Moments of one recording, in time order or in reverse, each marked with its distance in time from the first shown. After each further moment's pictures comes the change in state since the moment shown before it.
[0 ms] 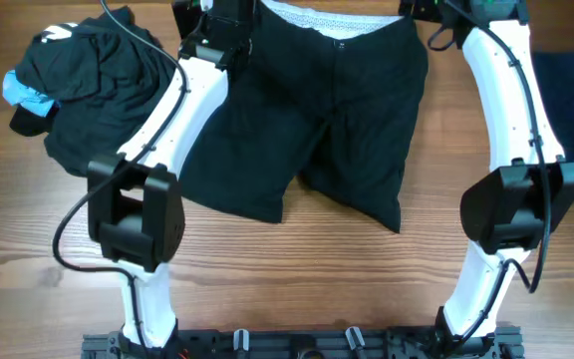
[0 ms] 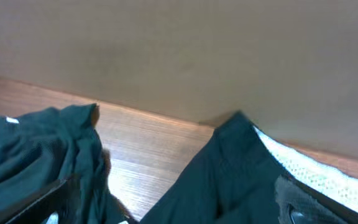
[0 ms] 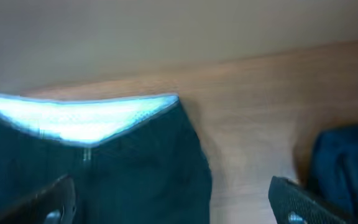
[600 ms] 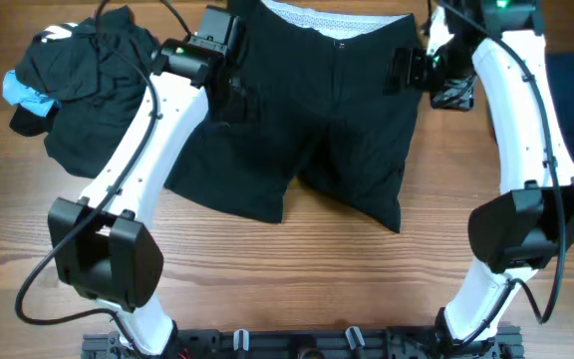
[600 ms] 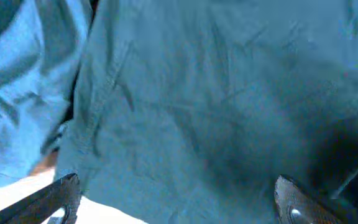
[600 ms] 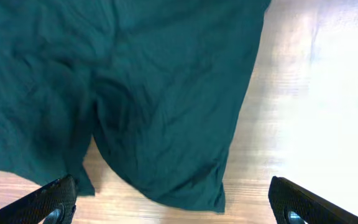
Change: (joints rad) left arm 0.000 -0.203 -0.109 -0.793 0.427 -0.085; right arm 0.013 -0.107 -0.106 -0.575 -0.294 0.081
